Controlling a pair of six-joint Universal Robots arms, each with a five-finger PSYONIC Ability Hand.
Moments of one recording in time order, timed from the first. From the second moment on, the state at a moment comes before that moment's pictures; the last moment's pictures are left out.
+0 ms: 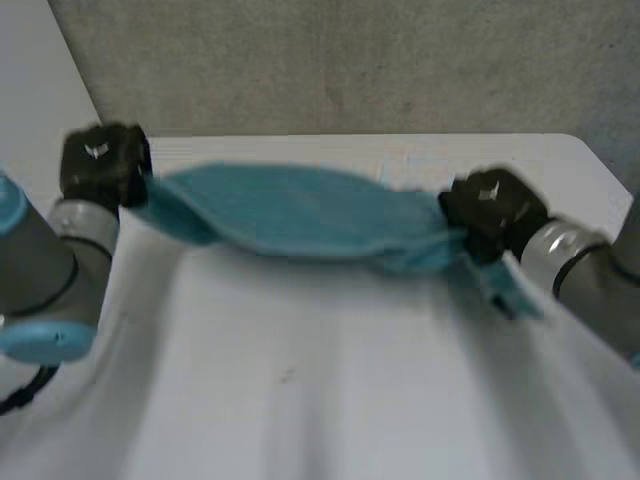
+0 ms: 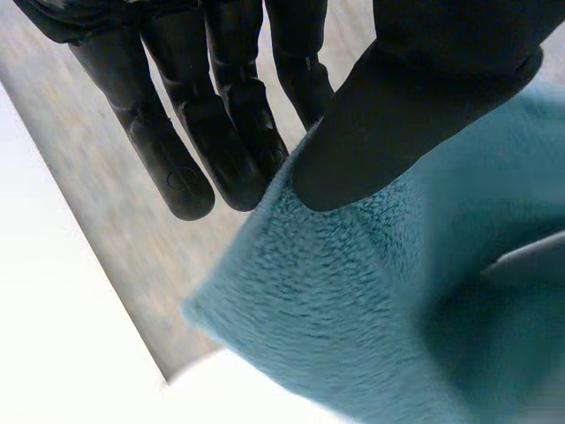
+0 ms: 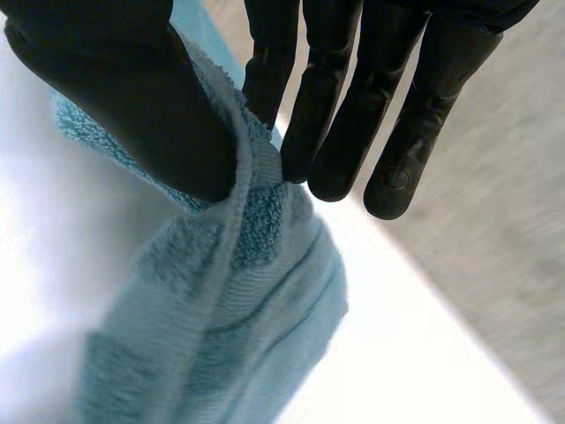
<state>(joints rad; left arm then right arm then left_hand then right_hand) 4.45 -1.89 -1.64 3.64 -1.63 3.30 1.86 -1.26 1.53 -0.01 1.26 2.60 1.19 1.22 1.22 1.22 1.03 0.96 1.19 1.19 1.19 0.98</state>
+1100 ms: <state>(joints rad) 4.58 -1.77 -1.73 3.64 -1.61 3.30 1.63 -1.29 1.94 -0.09 1.16 2.68 1.19 1.22 1.22 1.22 1.03 0.41 0.47 0.48 0.49 0.30</state>
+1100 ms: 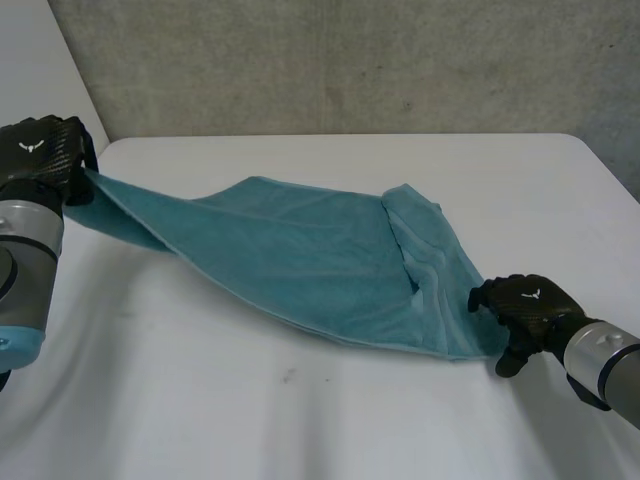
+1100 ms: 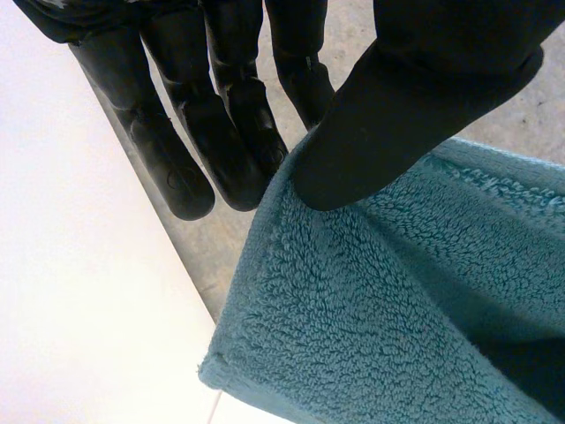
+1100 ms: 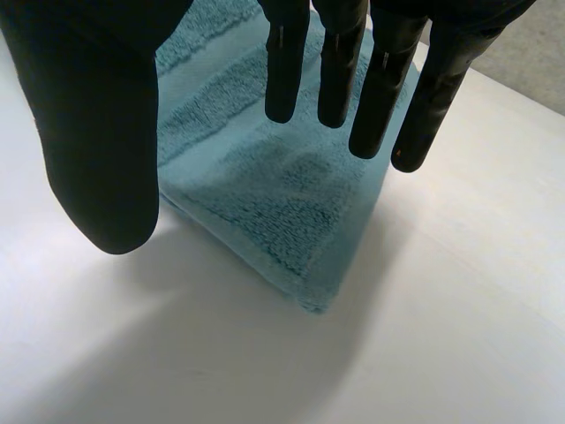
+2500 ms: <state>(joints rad) 4.59 -1.78 -1.73 3.64 -1.61 3.30 1.66 -1.16 1.84 -0.12 1.22 2.68 1.19 1.22 1.22 1.22 1.03 0.60 0.71 0.69 0.68 0.52</state>
